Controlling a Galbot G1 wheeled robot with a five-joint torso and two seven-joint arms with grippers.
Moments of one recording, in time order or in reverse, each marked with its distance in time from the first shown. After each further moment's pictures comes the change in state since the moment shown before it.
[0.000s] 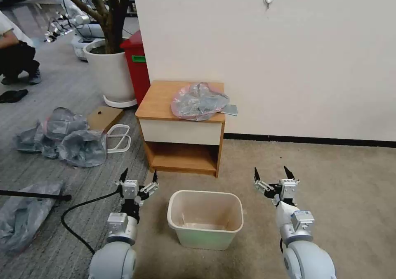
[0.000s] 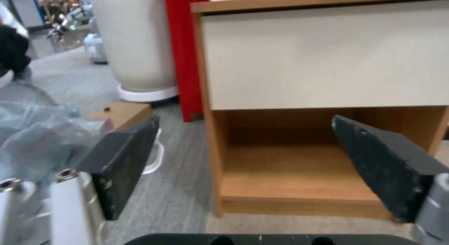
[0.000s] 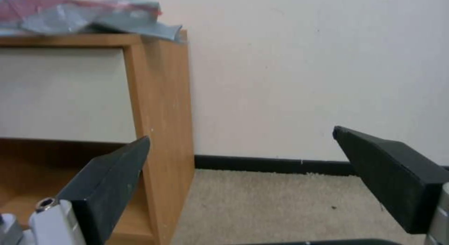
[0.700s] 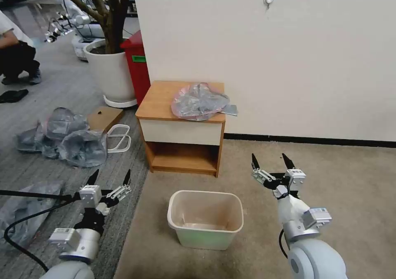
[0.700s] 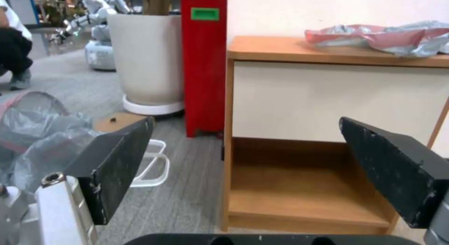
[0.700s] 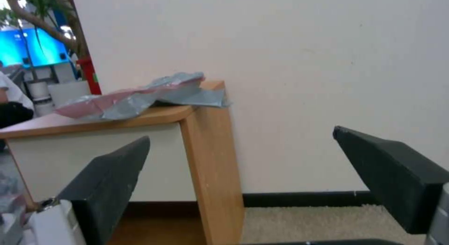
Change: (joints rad) left arm 0.137 0.099 -0.148 -0.140 -0.251 -0.019 0.073; right arm 0.012 -0.074 -0.063 0.095 0.183 -0.012 0.011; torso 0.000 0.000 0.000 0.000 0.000
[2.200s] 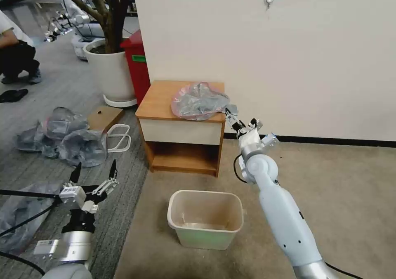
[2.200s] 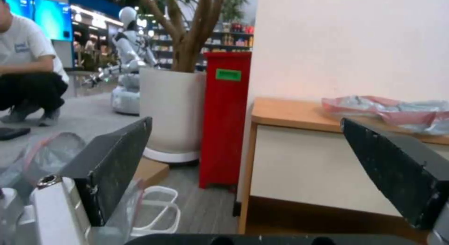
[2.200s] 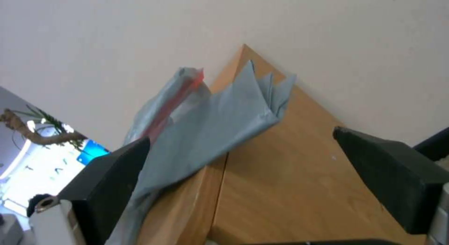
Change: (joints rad) left arm 0.010 -0.052 -0.036 0.023 -0.057 -0.229 0.004; right arm 0.782 0.049 -0.201 -0.719 0.806 -0.028 0.132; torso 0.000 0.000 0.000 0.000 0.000
